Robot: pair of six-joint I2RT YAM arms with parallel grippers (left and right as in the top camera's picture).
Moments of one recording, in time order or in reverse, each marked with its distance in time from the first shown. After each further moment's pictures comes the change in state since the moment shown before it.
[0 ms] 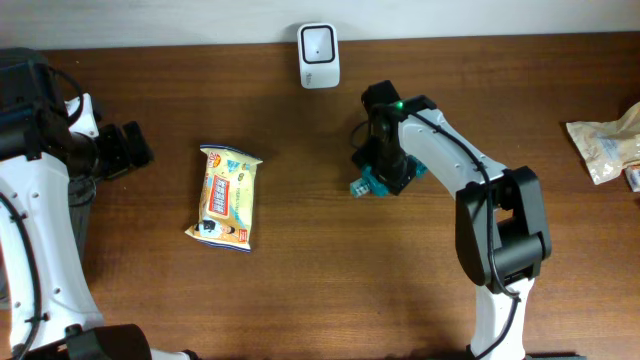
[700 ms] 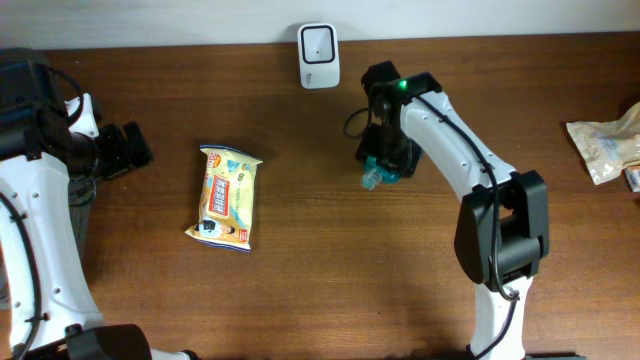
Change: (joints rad) left arm 0.000 0.000 0.000 0.000 0.000 0.000; right arm 0.000 0.012 0.210 -0.237 0.071 -0.312
